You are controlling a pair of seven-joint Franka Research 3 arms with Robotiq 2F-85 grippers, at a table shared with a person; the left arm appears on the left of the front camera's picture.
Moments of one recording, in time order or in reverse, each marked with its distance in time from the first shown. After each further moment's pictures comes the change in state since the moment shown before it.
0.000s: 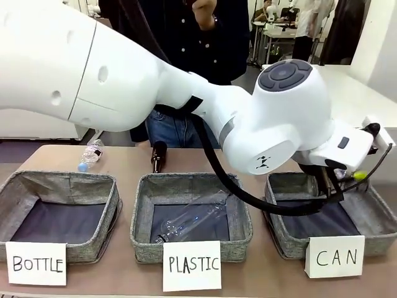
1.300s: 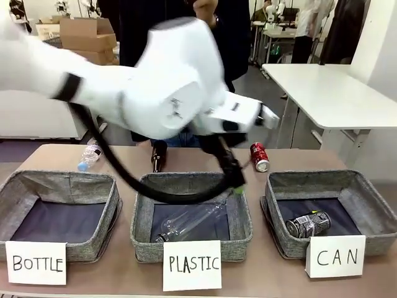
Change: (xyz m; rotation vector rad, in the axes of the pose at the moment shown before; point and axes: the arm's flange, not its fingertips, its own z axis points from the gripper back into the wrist) left arm -0.167 0.050 0.137 -0.116 0.234 0.346; right arm 0.026 0.044 -0.116 0.044 0.307 0.119
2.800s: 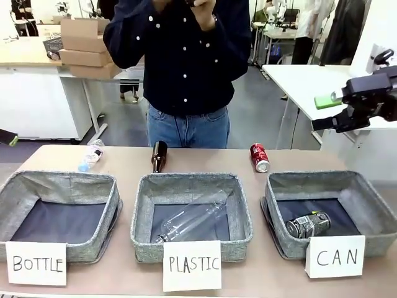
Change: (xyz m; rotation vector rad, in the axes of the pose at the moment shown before) left arm -0.398 0.088 0.237 -0.669 -0.602 0.679; right arm -0.003 -0.027 -0.155 -0.014 0.226 -0.018
